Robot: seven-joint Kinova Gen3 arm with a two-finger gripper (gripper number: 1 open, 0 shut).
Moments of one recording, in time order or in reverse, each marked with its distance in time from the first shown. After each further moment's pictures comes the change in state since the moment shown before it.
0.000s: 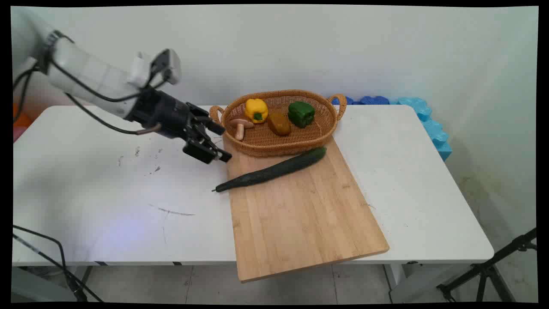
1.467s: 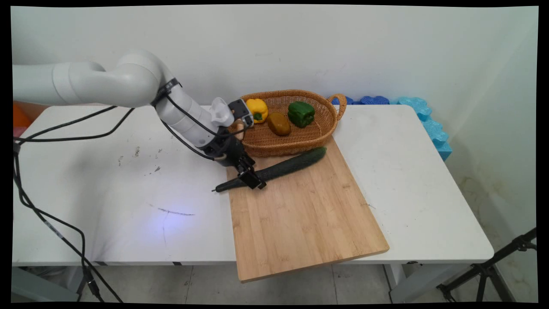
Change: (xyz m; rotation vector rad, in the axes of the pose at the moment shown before) arm 0.011 -0.021 0.160 0.019 -0.225 -0.116
